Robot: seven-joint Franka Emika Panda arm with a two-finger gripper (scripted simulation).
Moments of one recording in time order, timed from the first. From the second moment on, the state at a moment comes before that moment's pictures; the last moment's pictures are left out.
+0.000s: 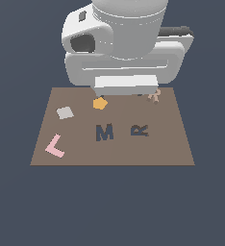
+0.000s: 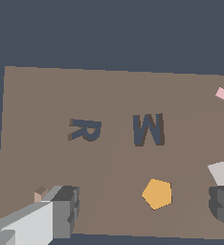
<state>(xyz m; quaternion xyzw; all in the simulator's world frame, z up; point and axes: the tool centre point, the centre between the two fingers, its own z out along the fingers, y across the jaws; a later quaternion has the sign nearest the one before) 0.007 0.020 0.177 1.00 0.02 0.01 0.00</state>
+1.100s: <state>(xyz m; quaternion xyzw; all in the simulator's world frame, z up) -0.041 0.060 0.133 1.00 -0.07 0.00 0.00</state>
